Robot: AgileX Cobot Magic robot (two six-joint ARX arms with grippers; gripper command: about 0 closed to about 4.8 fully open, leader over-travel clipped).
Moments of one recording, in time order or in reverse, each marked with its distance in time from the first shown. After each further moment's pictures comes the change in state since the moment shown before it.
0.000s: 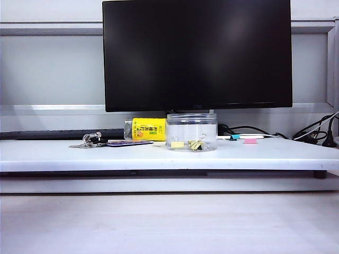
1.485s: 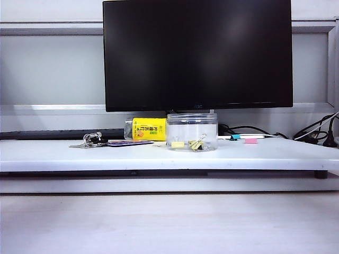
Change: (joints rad) left arm 0.000 0.000 0.000 0.019 0.210 -0.547; right arm 0.000 0.098 0.315 -0.044 -0.225 0.246
